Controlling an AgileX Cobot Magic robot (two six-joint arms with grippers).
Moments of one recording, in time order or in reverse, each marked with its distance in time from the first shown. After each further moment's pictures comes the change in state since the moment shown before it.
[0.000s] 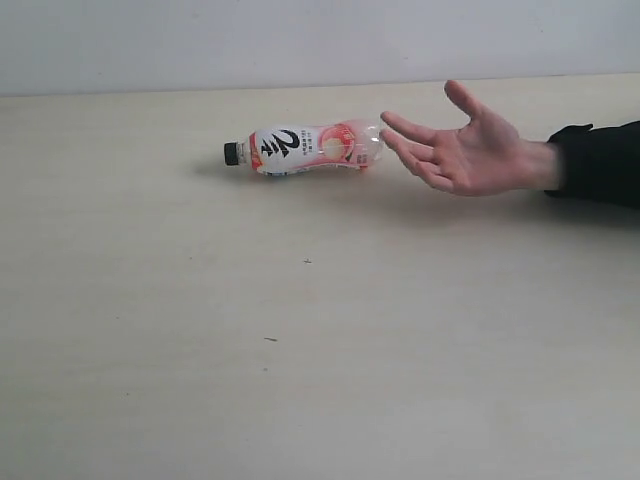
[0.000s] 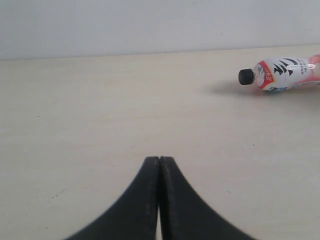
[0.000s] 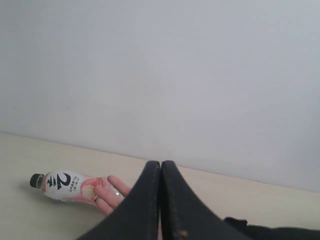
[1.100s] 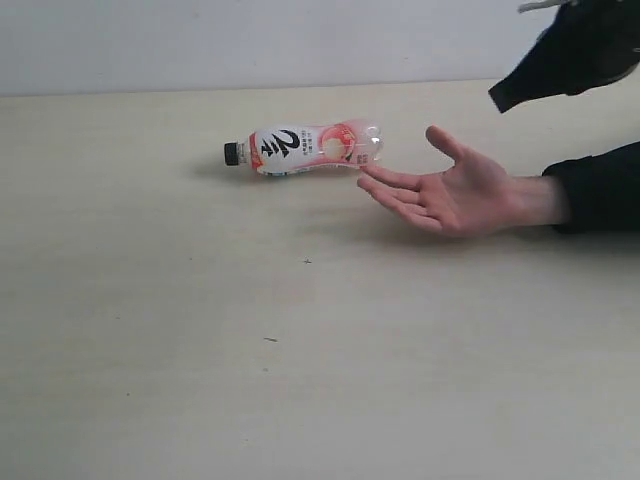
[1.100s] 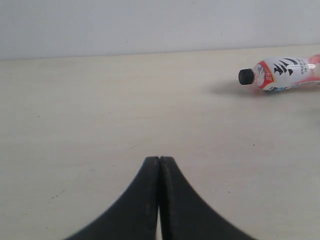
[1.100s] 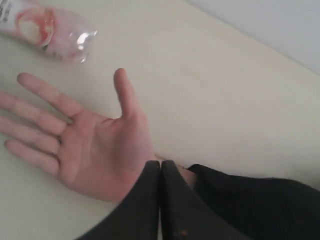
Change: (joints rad) left arm 0.000 0.000 0.000 0.000 0.000 0.000; right arm 0.000 1.066 -0.753 0.341 0.549 -0.629
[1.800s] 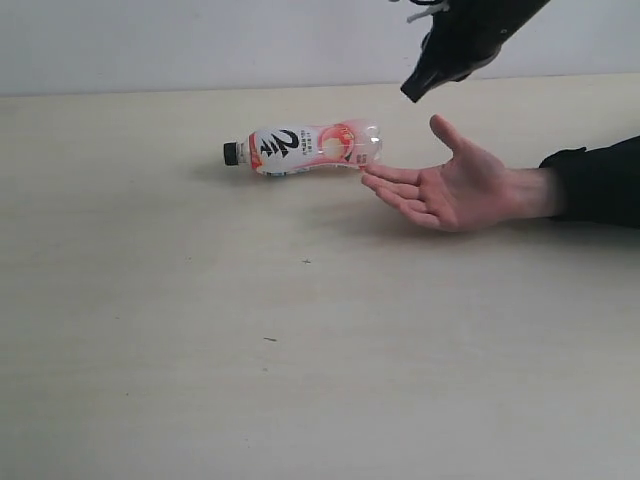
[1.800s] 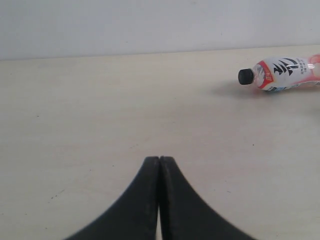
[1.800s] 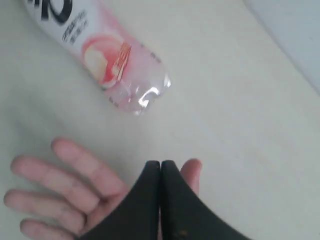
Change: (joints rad) left arm 0.000 0.000 0.000 0.000 0.000 0.000; right arm 0.000 0.440 -0.440 0.355 0.111 -0.508
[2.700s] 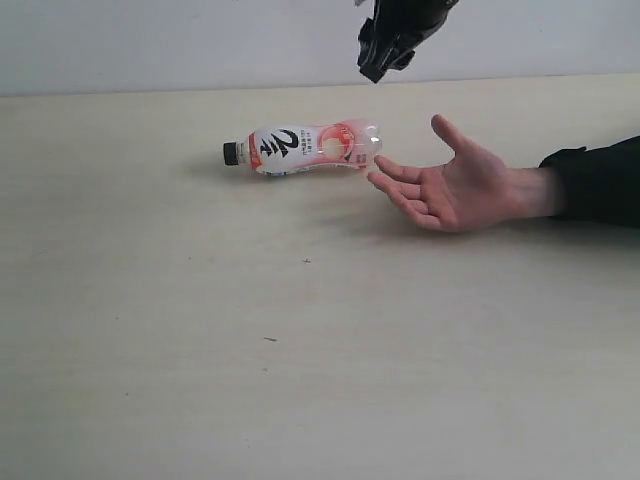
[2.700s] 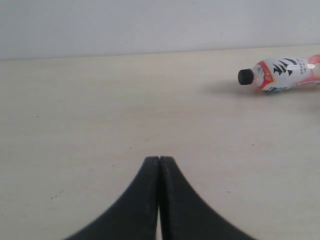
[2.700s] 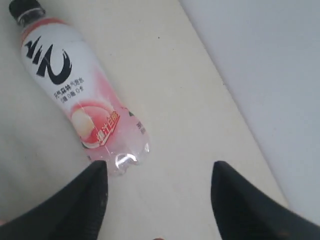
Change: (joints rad) left arm 0.000 0.000 0.000 0.000 0.000 0.000; right arm 0.089 0.112 -0.218 -0.096 0.015 -0.120
